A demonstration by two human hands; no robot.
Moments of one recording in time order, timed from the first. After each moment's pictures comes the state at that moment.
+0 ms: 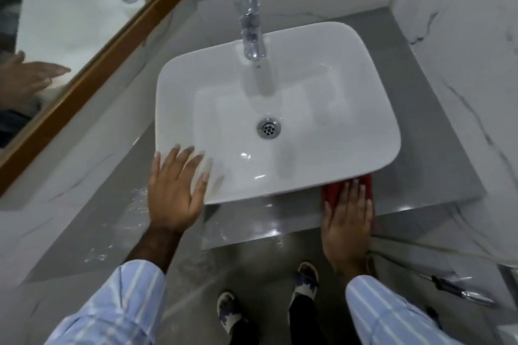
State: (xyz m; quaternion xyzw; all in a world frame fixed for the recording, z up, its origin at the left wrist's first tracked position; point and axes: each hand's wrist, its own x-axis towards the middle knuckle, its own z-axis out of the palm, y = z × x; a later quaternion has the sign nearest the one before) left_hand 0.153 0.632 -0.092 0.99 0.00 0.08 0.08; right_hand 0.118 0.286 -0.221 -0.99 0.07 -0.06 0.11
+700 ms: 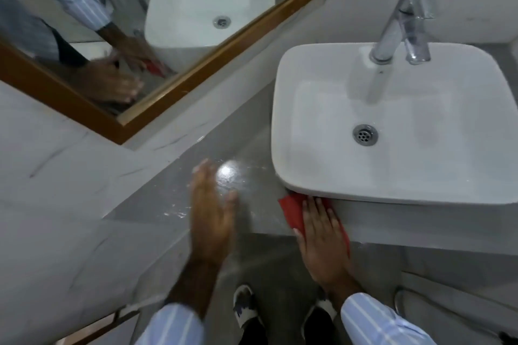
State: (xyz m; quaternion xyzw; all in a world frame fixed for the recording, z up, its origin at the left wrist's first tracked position) left_hand 0.023 0.717 -0.096 0.92 0.24 0.13 0.30; right_hand 0.067 0.478 -0.216 -0.96 -0.26 0.03 0.10
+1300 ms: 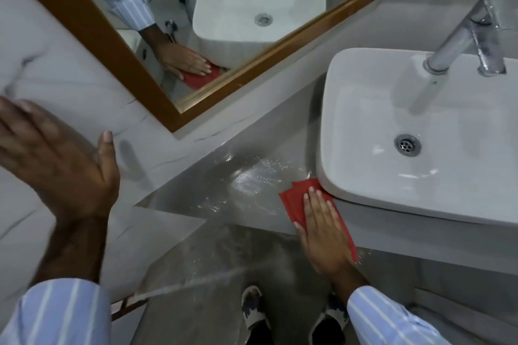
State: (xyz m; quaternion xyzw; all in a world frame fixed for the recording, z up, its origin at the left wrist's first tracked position) left_hand -0.050 1.041 -0.080 0.86 0.45 0.23 -0.09; right_hand 0.067 0.554 -0.206 -0.94 -0.31 0.11 0.05
